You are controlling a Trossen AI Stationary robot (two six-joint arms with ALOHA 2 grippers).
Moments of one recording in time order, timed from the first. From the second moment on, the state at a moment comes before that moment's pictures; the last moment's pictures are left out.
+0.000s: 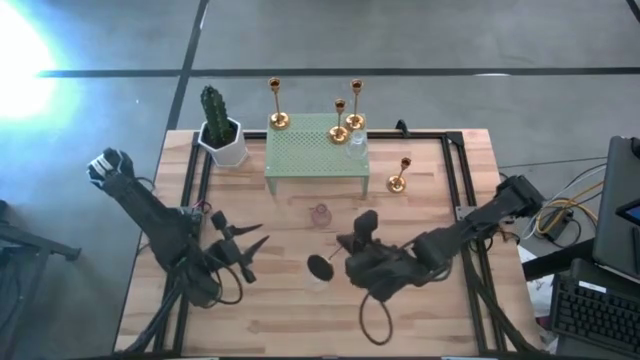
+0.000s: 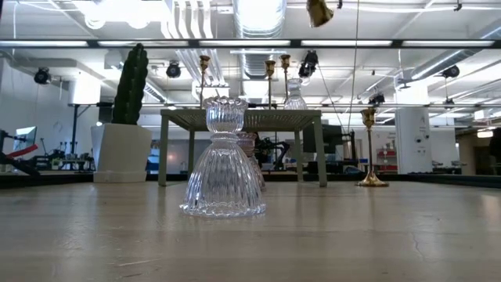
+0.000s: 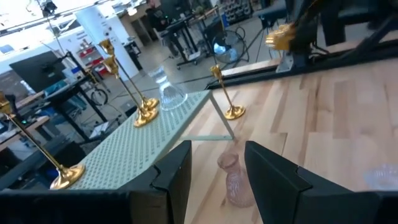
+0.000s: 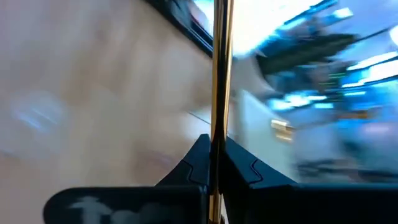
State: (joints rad) left arm -0.82 1.15 0.82 -0.35 -1.35 -0.33; right arm 0.54 1.69 1.51 -0.65 0.90 -0.27
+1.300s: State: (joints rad) left arm 0.13 1.13 0.78 0.29 0.79 -0.48; right arm 0.54 1.82 1.52 -0.49 1.34 -1.21
